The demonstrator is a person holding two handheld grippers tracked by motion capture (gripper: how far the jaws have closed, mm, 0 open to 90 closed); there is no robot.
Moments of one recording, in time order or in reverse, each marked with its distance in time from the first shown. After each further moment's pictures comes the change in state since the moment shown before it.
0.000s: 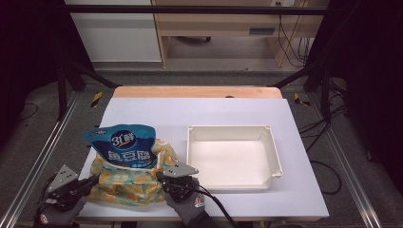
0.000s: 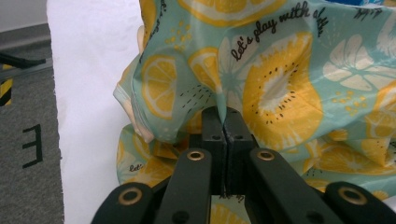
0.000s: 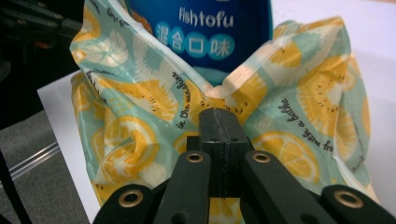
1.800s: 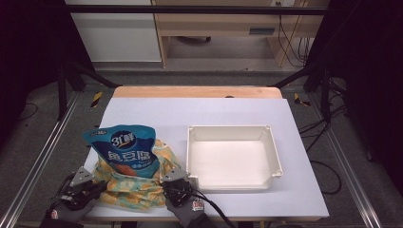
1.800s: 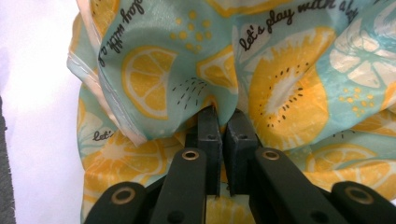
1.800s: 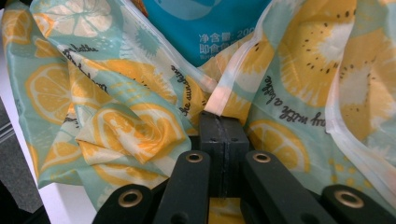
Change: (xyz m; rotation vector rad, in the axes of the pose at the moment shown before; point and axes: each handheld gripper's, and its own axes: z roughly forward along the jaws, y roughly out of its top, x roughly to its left) left arm -0.004 -0.011 0.031 0.211 -0.022 0.048; right arm -0.003 -0.033 0.030 0.186 -0.046 0.004
